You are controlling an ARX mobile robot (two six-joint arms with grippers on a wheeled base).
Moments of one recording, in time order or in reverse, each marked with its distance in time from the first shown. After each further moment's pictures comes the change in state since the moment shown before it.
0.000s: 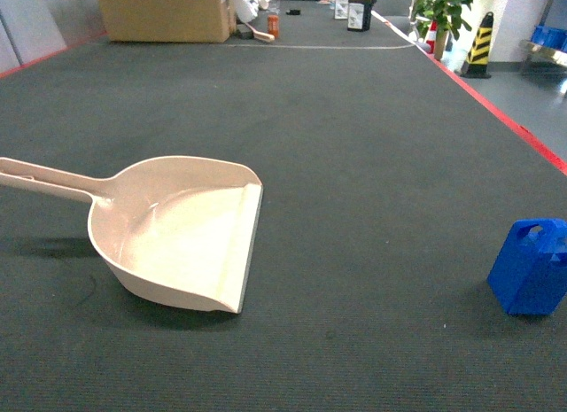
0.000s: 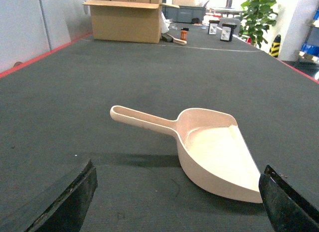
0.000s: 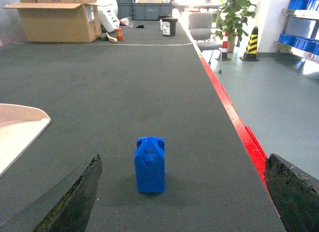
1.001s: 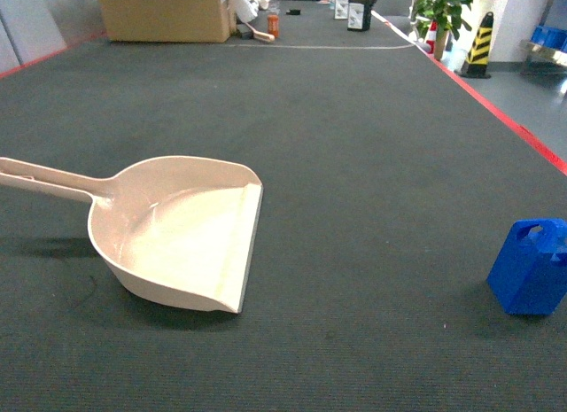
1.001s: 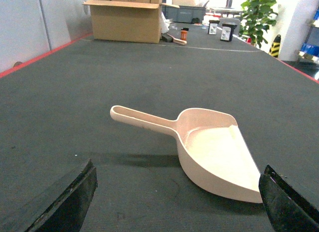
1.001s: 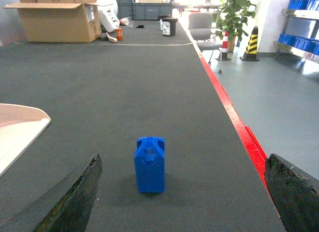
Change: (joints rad) left arm 0.000 0.000 0.000 0.000 0.000 0.000; right arm 0.000 0.000 0.000 0.000 0.000 0.000
